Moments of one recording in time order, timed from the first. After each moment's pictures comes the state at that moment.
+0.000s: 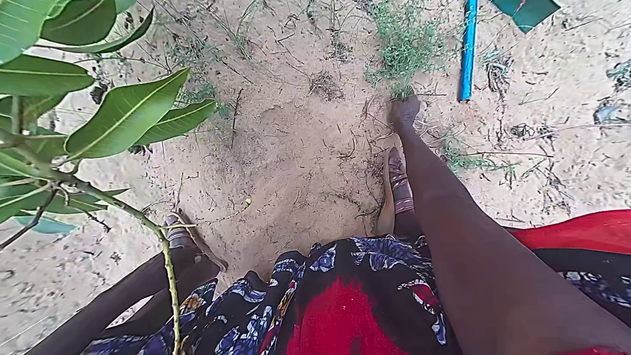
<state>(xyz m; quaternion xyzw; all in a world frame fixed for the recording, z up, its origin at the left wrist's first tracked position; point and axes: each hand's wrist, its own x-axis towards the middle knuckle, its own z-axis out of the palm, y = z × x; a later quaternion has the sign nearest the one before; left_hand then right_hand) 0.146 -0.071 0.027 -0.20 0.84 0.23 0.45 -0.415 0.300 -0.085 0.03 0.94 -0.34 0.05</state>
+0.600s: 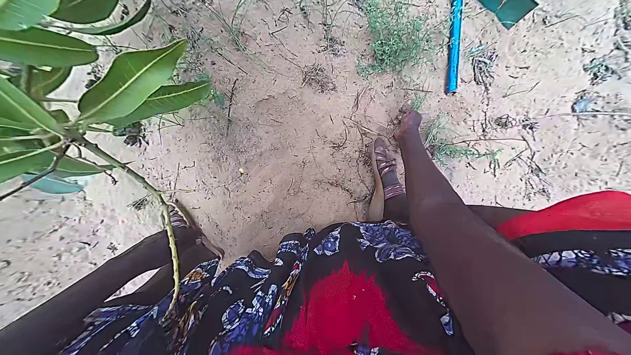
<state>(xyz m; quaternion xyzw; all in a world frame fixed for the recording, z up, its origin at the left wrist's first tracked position) 0.131 -0.070 0.031 -0.08 0.86 0.16 0.47 -0.372 0.344 -0.091 0.25 0.64 -0.72 0.09</state>
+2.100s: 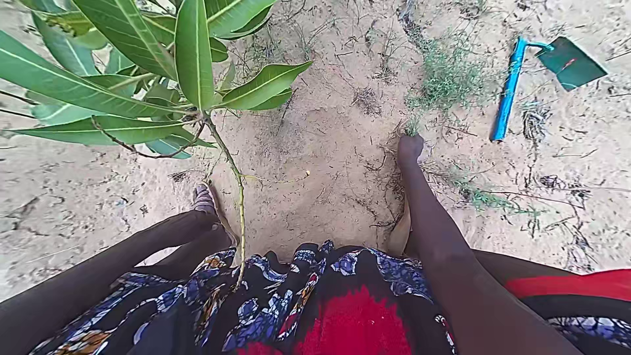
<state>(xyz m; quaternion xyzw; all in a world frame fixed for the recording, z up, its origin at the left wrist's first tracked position) 0.180 -0.105 -0.007 -0.13 0.86 0.18 0.46 -0.327 0.249 -0.055 0.12 0.90 -0.39 0.16</state>
